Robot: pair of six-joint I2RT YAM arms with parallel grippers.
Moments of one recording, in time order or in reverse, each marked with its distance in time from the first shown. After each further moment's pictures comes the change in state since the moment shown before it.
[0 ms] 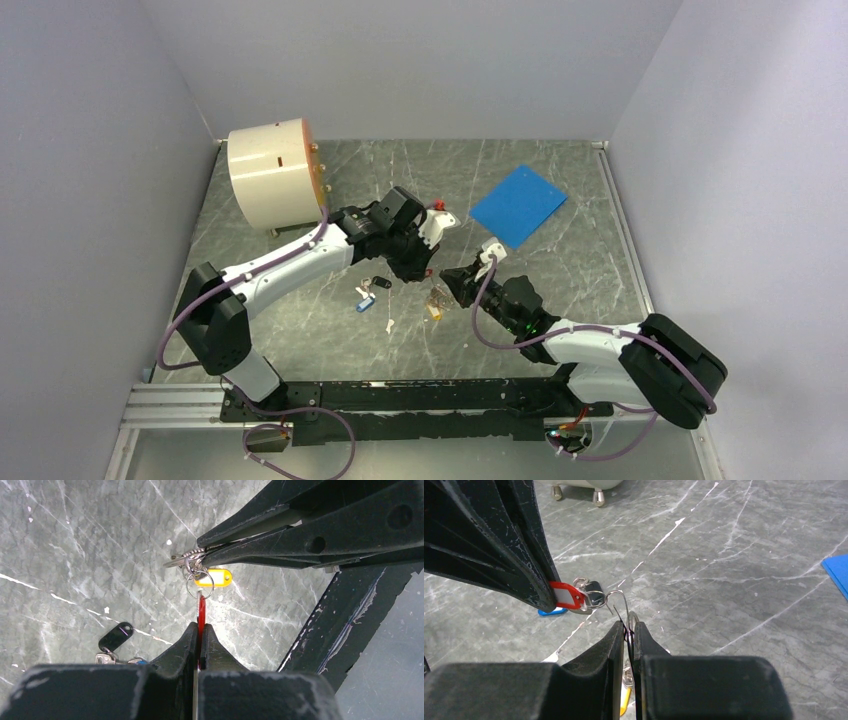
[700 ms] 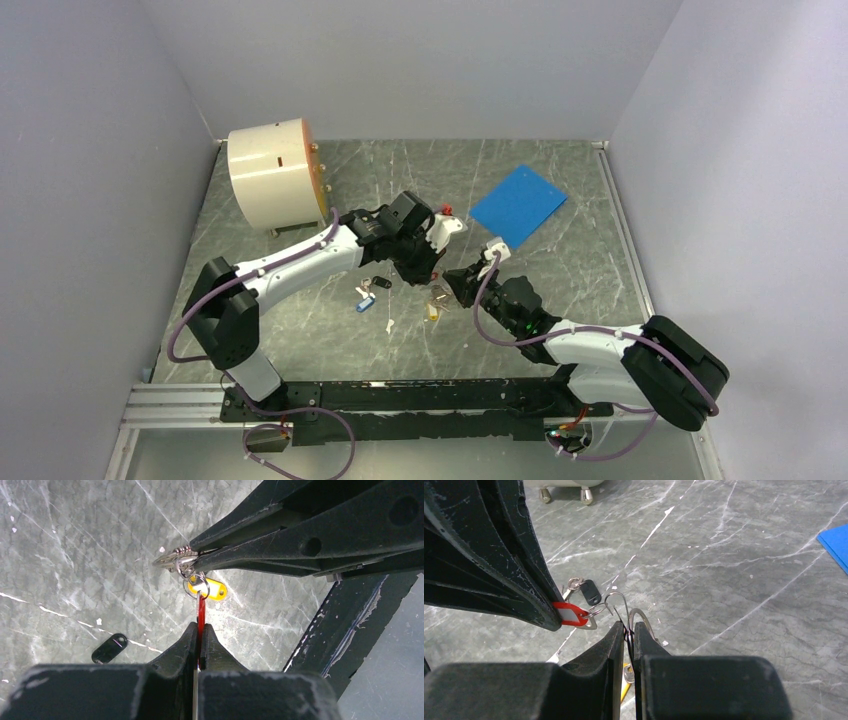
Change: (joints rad) left arm -0.027 0.047 0.001 0.033 -0.002 -0.001; right arm 0.000 -0.014 -0.003 -0.040 0.050 0.073
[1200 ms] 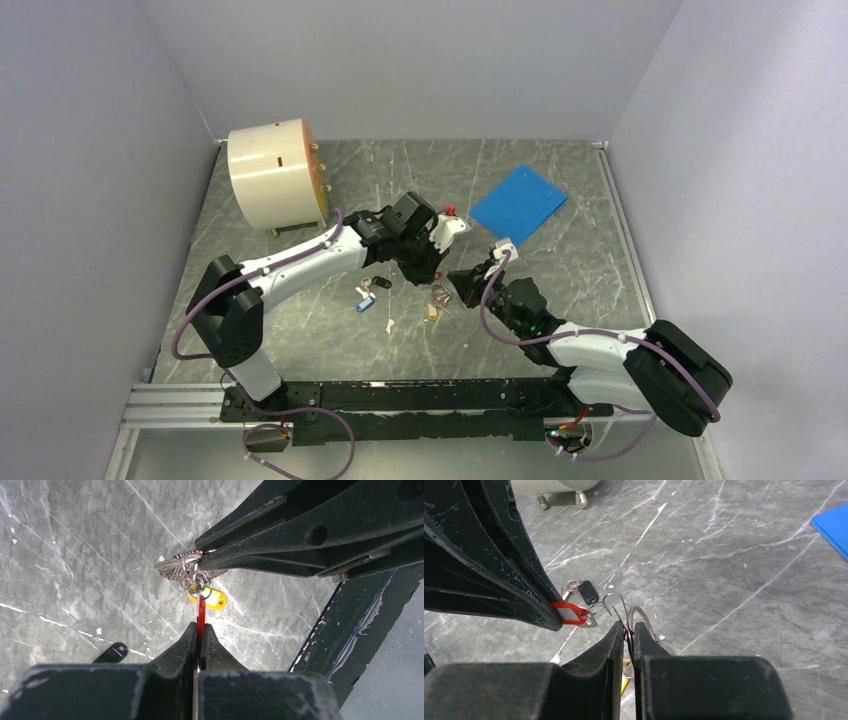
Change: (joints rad) left arm -0.007 0.017 0.002 0.026 -0.005 -0.001; right arm -0.031 -0.023 -0.030 0.004 -0.003 0.064
